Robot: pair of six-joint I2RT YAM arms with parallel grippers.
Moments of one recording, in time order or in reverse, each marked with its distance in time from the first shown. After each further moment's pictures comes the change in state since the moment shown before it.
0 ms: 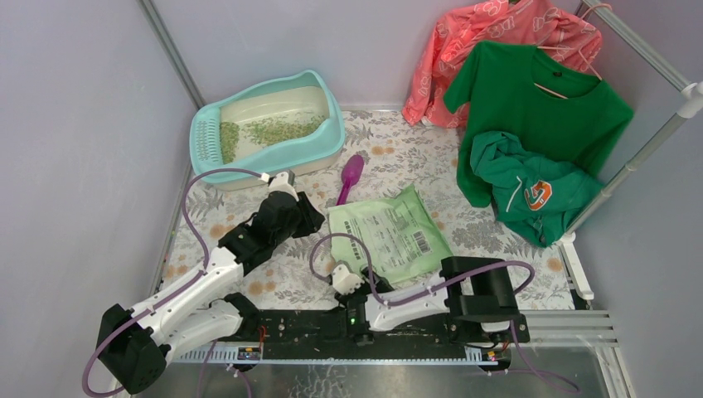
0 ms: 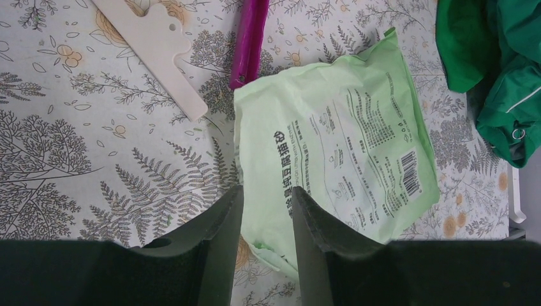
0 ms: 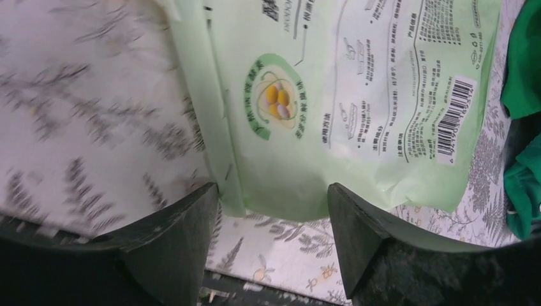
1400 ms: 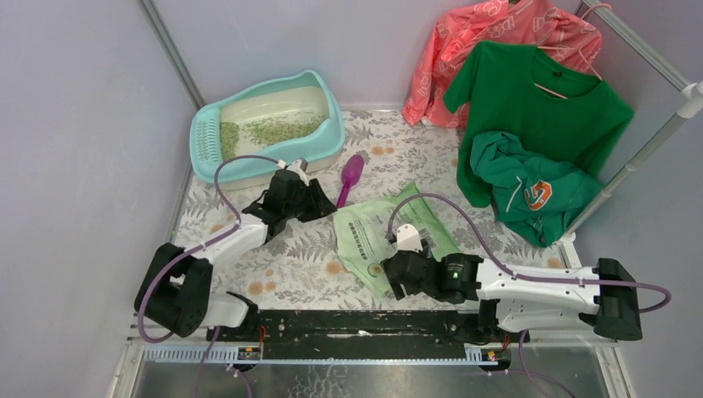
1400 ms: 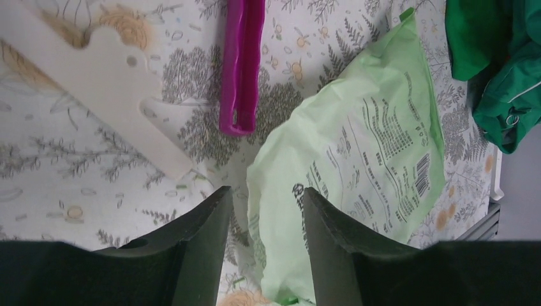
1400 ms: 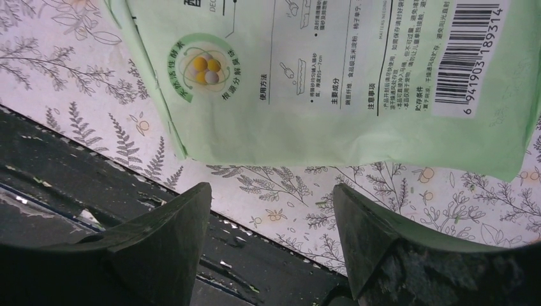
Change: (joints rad) left arm 0.212 0.387 0.016 0.301 0.370 0.061; right arm -0.353 -0.804 -0.390 0.140 -0.456 -0.208
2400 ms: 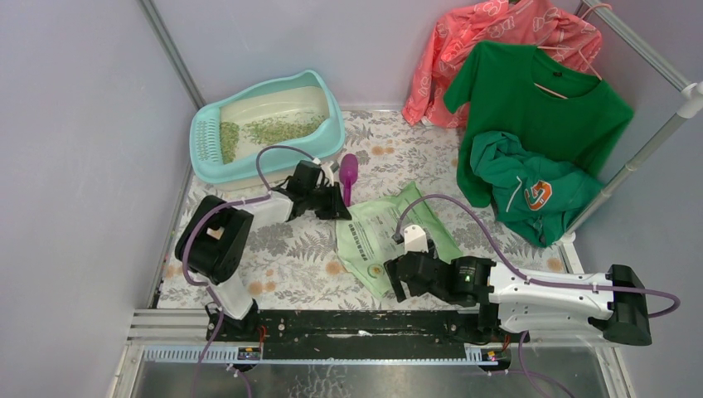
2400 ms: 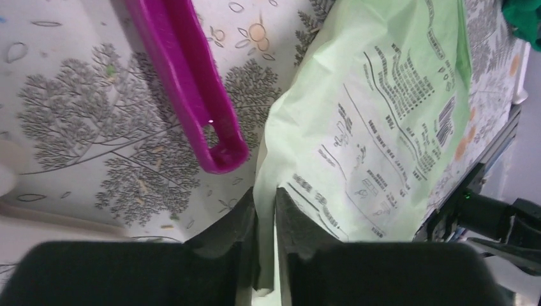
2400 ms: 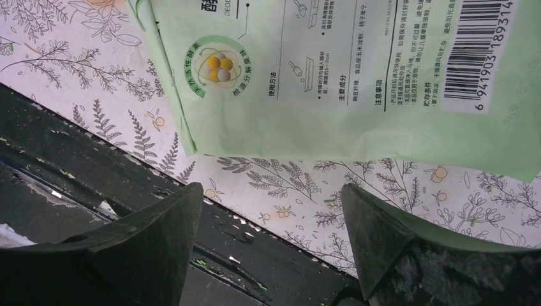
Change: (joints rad) left arm 0.003 0.395 0.212 0.021 0.293 0.171; right arm 0.001 -0.105 -0.049 0.028 -0.019 0.016
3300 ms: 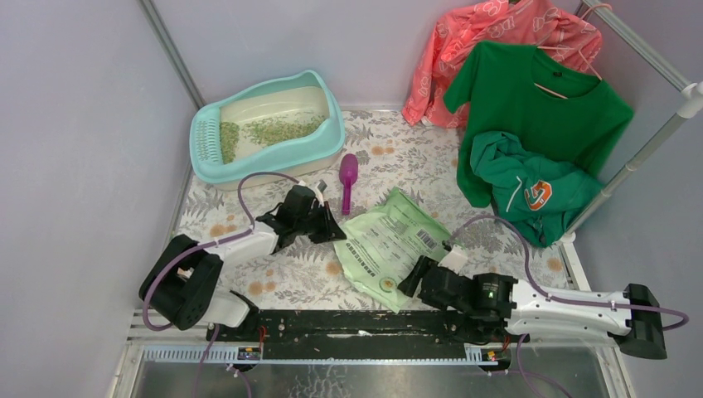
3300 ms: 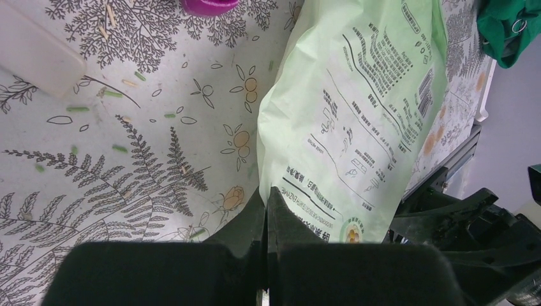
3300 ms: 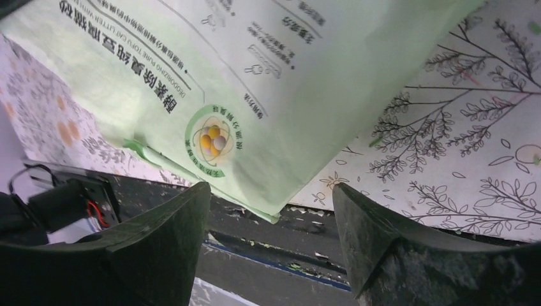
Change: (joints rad) left arm -0.117 -0.320 -0.274 0.013 -0.144 -0.253; right arm 0.000 -0.263 -0.274 0.045 -0.032 0.782
